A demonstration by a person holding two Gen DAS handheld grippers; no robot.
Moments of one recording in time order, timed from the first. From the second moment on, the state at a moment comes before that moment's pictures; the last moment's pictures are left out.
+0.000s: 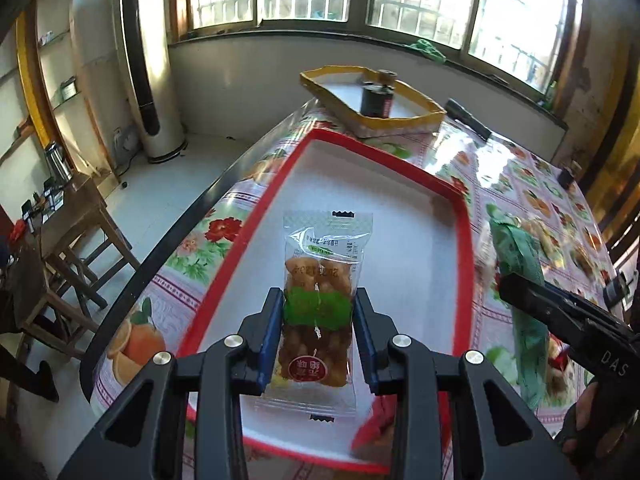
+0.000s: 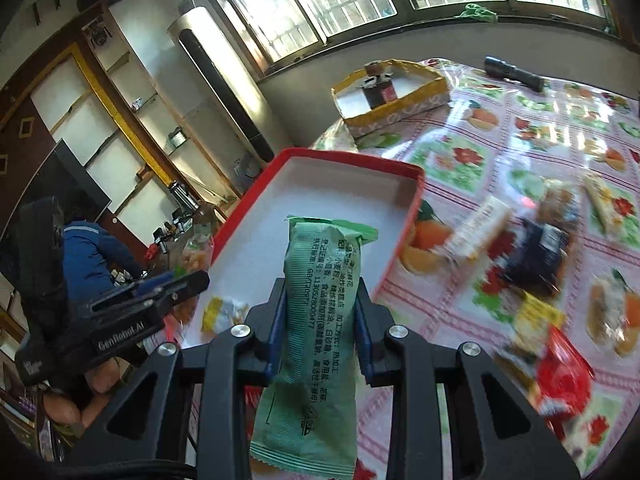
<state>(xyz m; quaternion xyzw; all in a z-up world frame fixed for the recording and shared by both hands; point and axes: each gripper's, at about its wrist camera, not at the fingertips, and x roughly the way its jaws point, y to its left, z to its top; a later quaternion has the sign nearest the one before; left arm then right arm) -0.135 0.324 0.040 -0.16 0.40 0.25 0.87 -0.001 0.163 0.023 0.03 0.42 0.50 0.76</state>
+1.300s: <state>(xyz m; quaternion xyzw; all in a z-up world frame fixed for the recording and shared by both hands) -0.112 0.352 0.003 -0.17 0.44 0.28 0.83 0.021 0.234 -0.018 -0.04 0.46 0.47 0.75</state>
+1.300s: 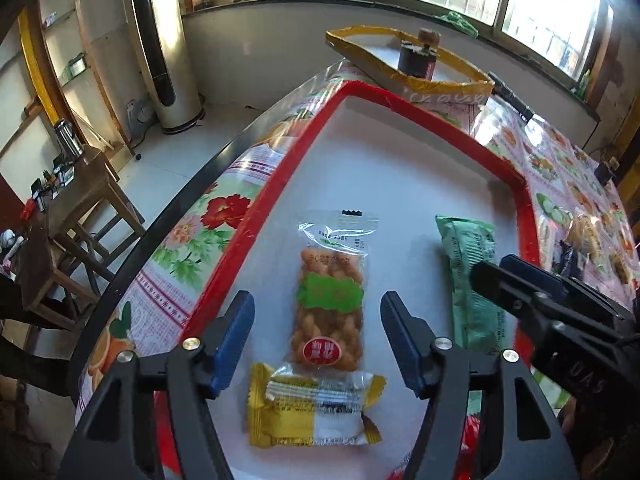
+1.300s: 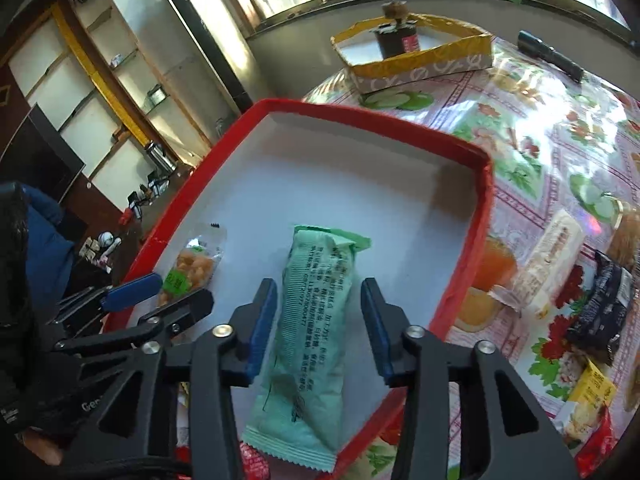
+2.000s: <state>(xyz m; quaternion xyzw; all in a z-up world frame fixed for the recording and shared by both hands) -0.128 0.277 0.036 -0.15 0.40 0.25 0.87 -0.008 0.091 0.018 0.04 0.43 0.42 0.80</state>
